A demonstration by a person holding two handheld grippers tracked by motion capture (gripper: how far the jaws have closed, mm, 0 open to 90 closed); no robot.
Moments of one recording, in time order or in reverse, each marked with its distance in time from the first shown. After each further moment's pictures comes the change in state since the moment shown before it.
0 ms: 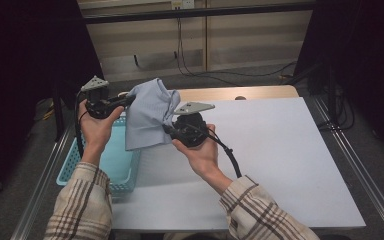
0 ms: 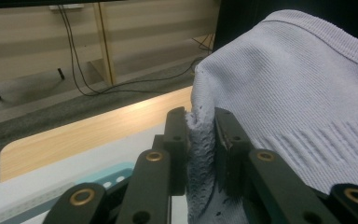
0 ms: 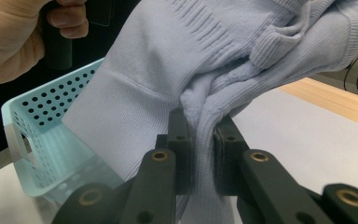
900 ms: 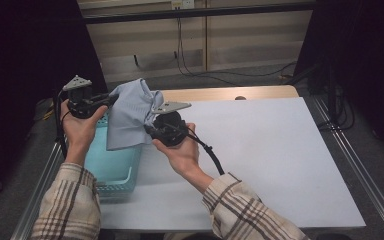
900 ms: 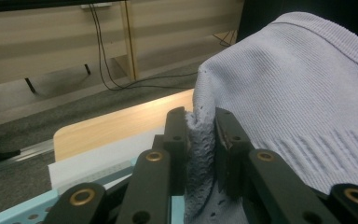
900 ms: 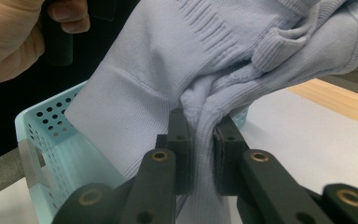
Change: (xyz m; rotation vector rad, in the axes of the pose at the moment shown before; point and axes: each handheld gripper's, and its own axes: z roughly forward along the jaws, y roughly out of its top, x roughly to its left) left arm 0.027 0.001 -0.026 0.016 0.085 0.006; right arm 0.028 0.014 0.034 0.009 0.032 -0.019
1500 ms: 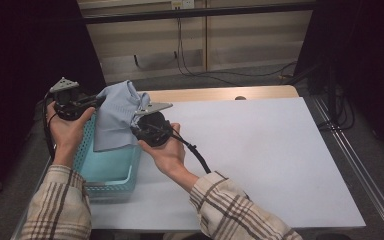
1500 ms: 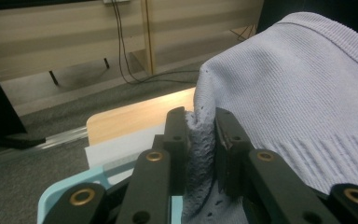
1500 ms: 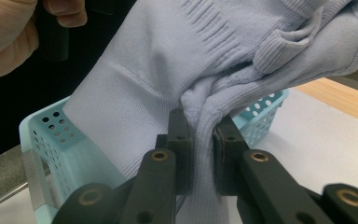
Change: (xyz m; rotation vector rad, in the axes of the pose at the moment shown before) left arm 0.025 -0.011 -0.017 0.026 0.059 -0.024; right arm 0.021 0.007 0.031 0.021 0.018 -0.018
